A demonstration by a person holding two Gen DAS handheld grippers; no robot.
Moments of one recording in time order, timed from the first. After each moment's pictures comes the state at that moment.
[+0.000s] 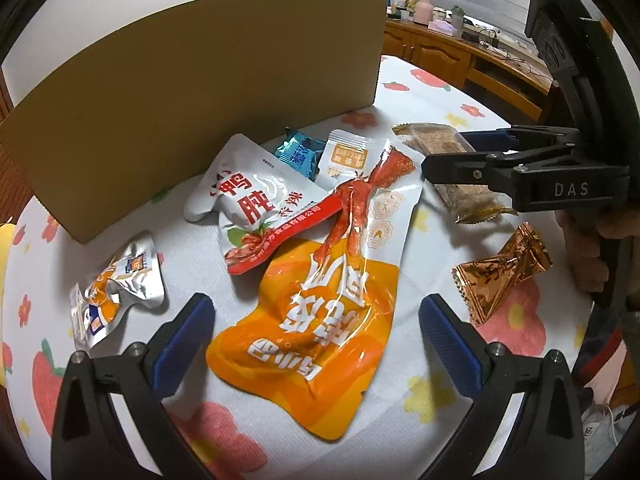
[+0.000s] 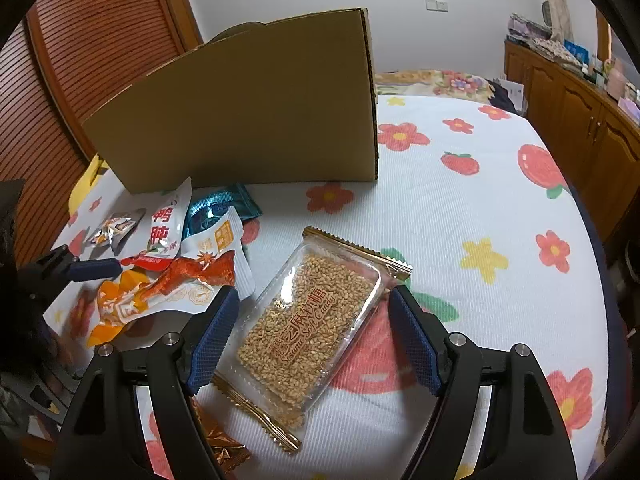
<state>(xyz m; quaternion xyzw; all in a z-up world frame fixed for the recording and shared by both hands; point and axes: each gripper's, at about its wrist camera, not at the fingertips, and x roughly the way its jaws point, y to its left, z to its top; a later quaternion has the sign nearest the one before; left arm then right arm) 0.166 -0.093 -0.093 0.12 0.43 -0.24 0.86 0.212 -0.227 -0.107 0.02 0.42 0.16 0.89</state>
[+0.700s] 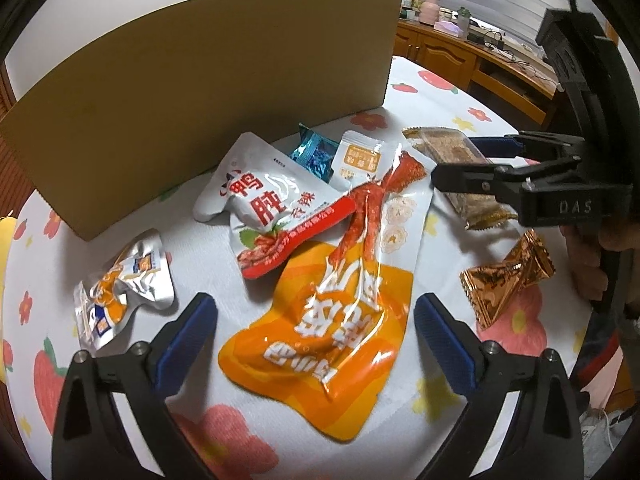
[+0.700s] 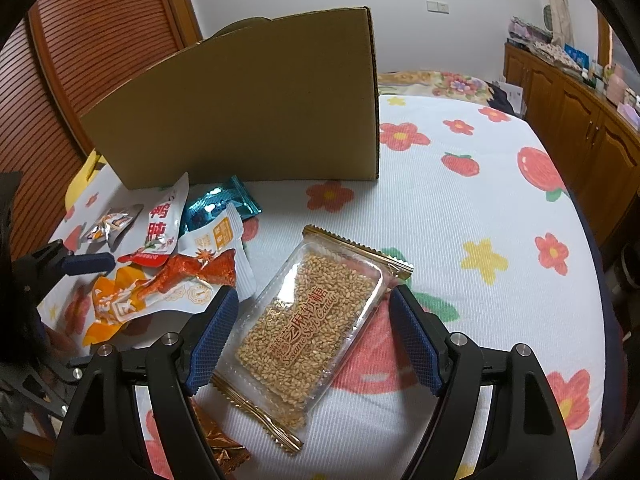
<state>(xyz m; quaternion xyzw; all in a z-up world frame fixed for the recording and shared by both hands) 0.175 -0.087 -0.090 0.12 0.44 -0.23 0.86 0.213 -0.224 -0.108 0.01 0.42 0.16 0.89</state>
